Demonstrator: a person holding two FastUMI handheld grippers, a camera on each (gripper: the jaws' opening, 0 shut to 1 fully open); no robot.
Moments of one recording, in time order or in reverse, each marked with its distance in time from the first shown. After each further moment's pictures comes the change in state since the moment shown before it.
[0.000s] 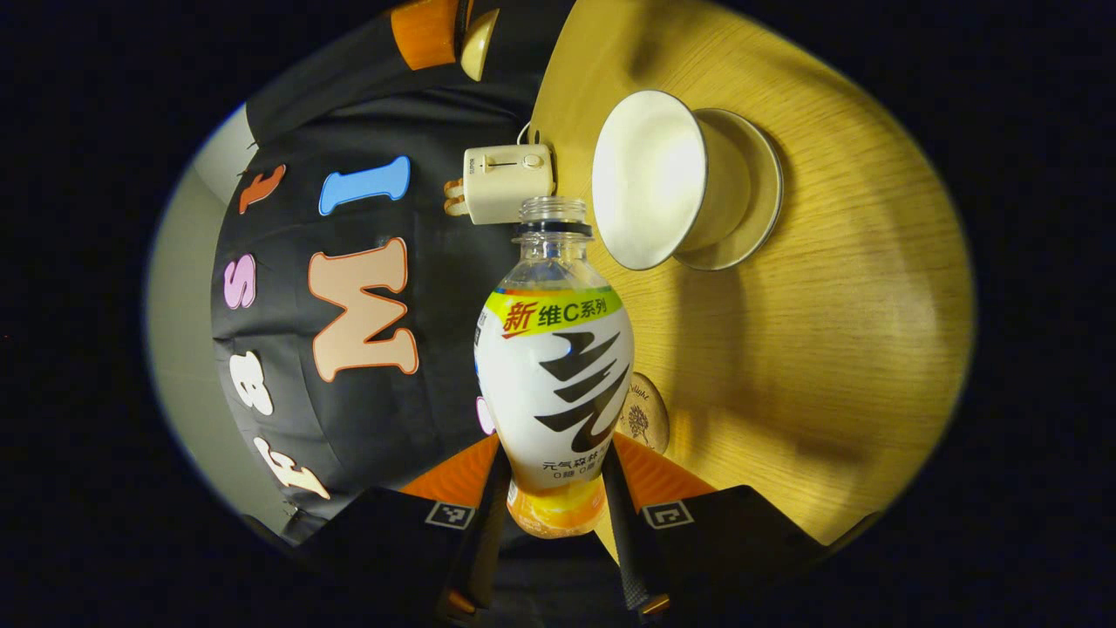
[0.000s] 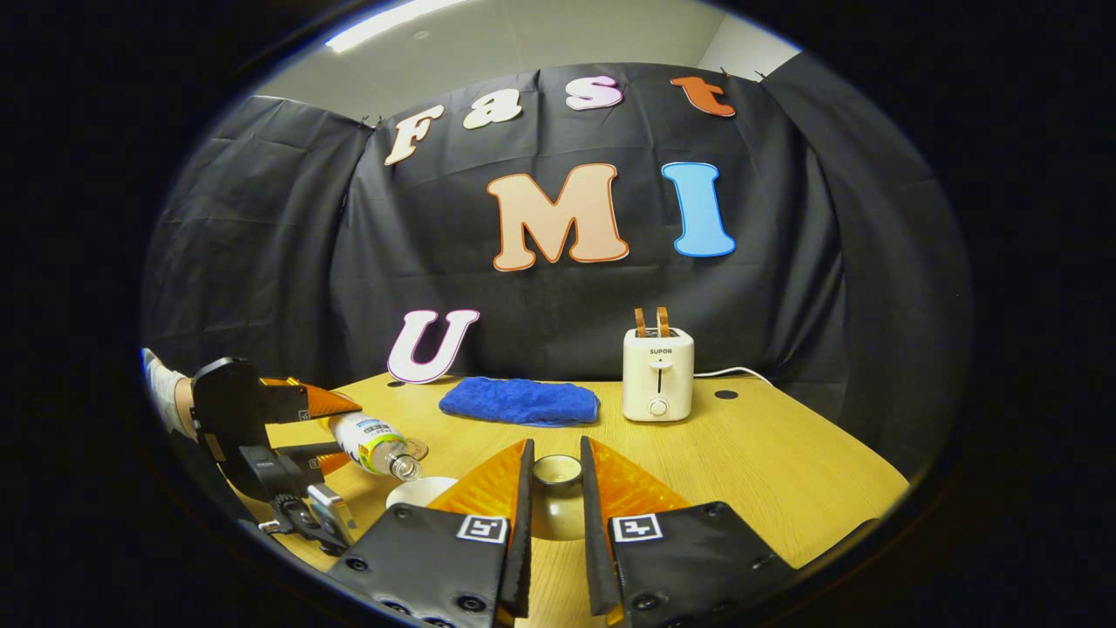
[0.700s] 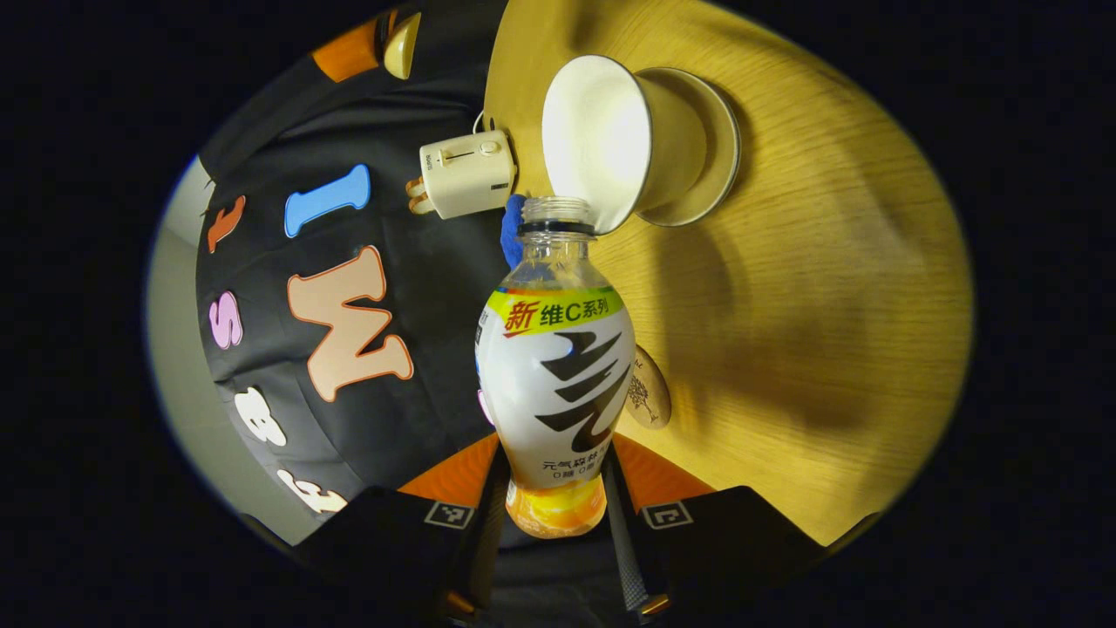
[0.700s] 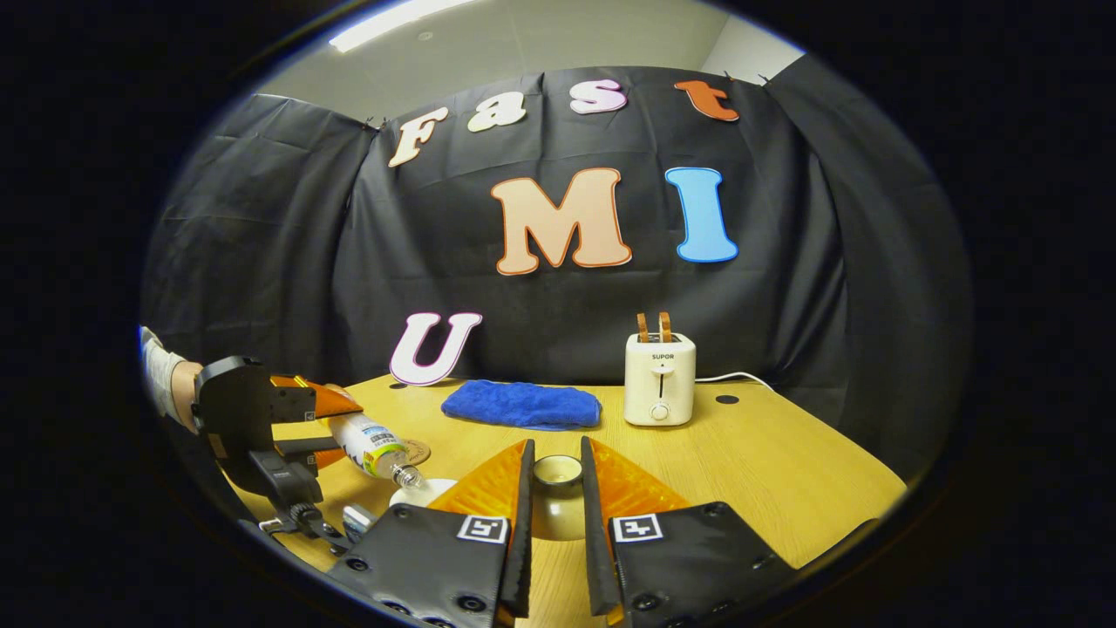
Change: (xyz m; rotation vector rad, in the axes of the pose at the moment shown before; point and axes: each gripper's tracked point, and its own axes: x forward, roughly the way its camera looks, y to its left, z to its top) left arm -0.003 0.000 -0.015 0.158 0.086 -0.052; right arm -0.001 0.003 0.002 -0.010 -0.009 0.005
